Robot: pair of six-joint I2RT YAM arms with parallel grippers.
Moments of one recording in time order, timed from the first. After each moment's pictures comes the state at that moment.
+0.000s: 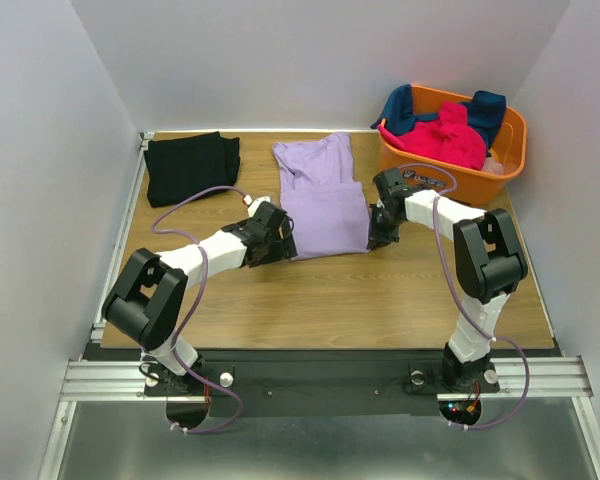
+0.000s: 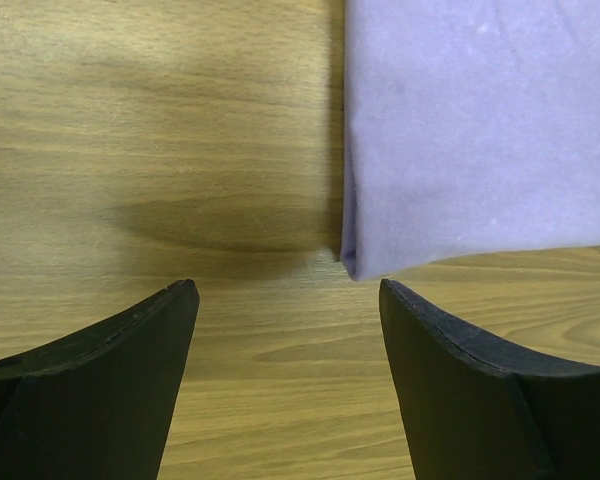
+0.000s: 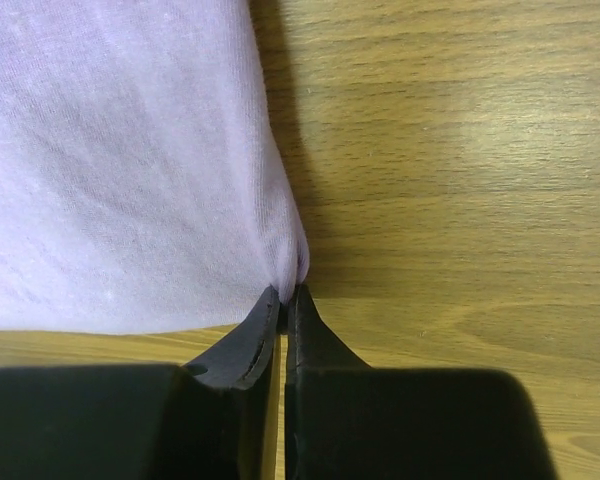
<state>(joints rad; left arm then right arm) -0.61 1.58 0.91 -0.30 -0.17 -0.74 0.34 1.89 1.27 -0.62 -0.06 0.50</state>
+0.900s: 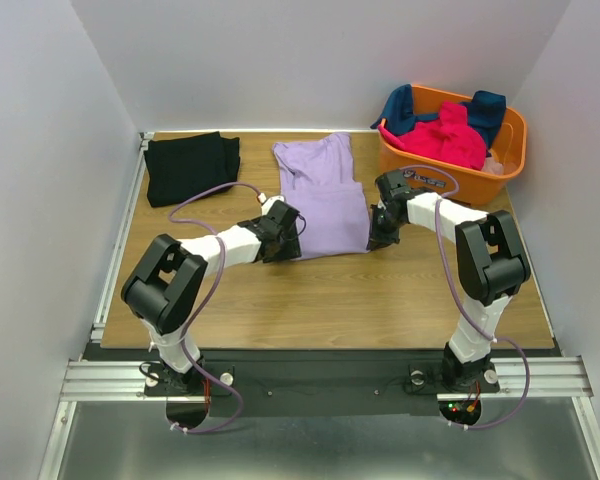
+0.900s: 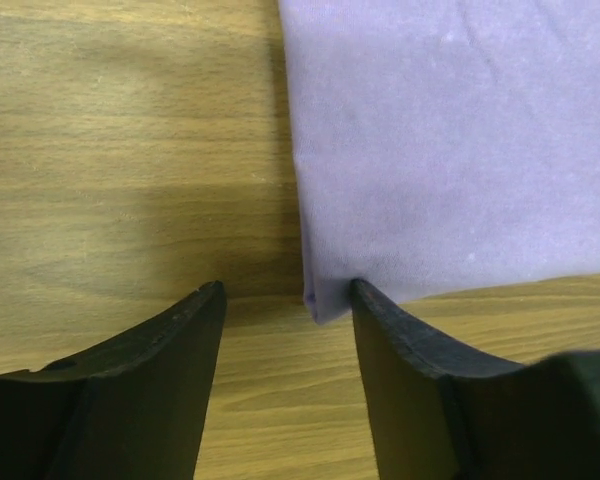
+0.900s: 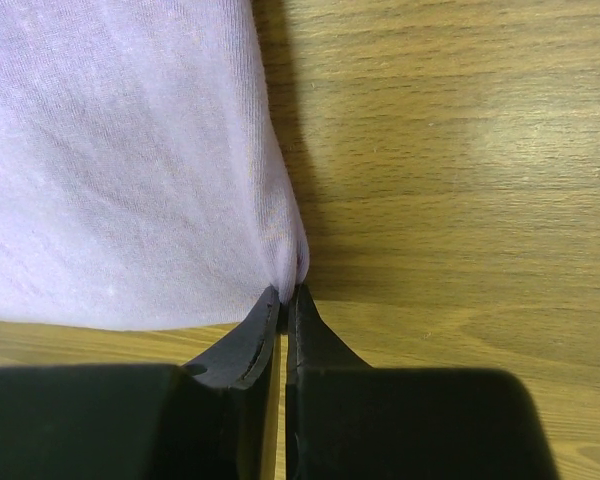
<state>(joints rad) -0.65 1.70 0.98 -0.26 -0.19 -0.71 0.33 1.87 1.23 -0.58 -0.09 0.50</state>
